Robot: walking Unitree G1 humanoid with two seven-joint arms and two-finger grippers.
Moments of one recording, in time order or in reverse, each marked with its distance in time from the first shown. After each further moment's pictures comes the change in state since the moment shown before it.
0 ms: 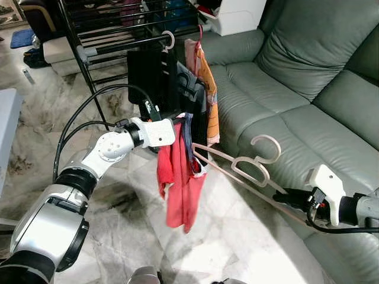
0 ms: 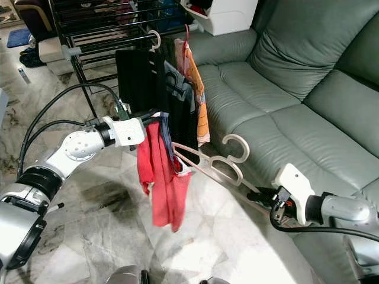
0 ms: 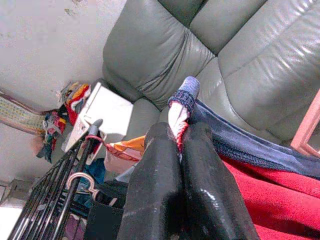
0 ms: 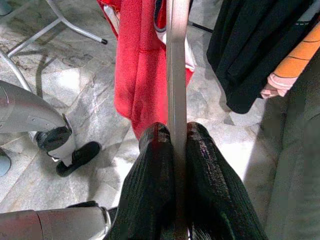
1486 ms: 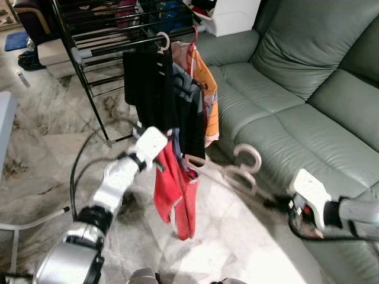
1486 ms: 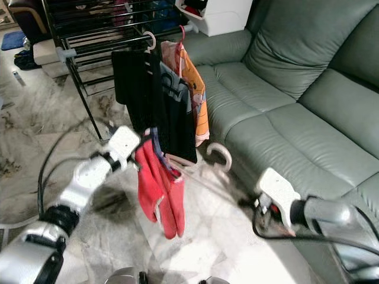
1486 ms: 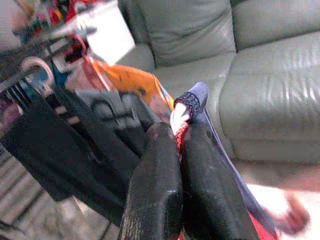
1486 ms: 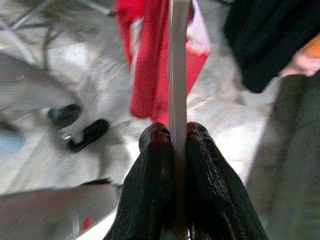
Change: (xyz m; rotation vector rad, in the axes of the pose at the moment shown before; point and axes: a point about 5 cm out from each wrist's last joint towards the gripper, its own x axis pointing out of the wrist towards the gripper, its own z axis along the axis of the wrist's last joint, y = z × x) left arm -0.006 -0.054 -0.018 -0.567 0.180 0.224; right arm 0.014 0.022 0.003 -0.013 0.120 0.055
